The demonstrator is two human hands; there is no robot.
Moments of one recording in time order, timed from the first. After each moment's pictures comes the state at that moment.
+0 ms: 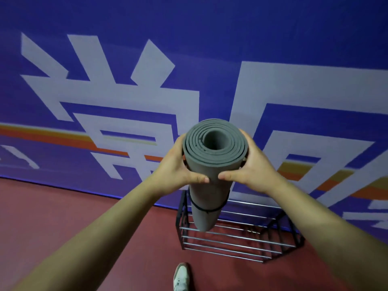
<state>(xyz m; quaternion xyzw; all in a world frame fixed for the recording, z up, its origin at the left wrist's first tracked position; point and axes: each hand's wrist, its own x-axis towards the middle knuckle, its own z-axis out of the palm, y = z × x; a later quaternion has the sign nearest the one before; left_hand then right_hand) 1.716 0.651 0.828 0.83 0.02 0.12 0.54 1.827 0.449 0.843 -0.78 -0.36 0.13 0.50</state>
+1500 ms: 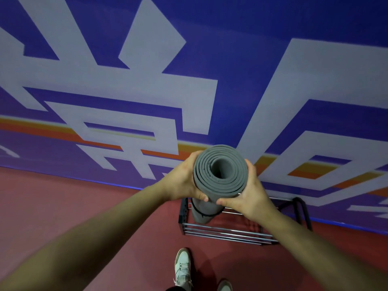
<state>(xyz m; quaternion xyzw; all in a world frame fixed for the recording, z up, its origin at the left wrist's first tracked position) 1.786 0.721 0.720 0.85 -0.05 -0.03 0.52 1.844 0.496 0.728 -0.84 -0.21 0.19 0.46</state>
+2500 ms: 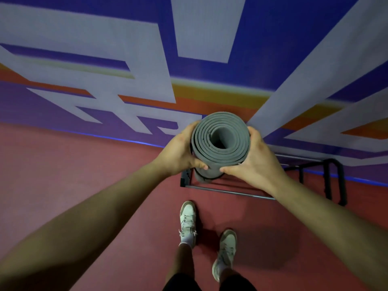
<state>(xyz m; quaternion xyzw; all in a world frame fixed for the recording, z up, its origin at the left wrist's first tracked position) 1.813 0.745 0.554 0.84 0.05 -0.04 0.54 1.891 0.530 0.593 -0.89 -0.20 0.22 0.34</state>
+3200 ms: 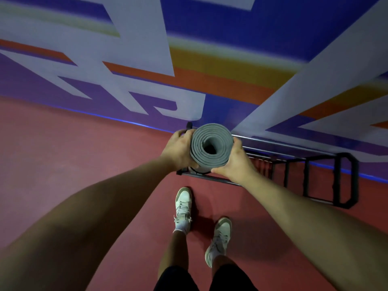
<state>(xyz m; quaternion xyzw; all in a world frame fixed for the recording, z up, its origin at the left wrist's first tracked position) 1.807 0.739 0.424 0.90 0.15 -0.16 0.38 1.880 0.540 0.448 -0.87 -0.15 0.33 0.33</state>
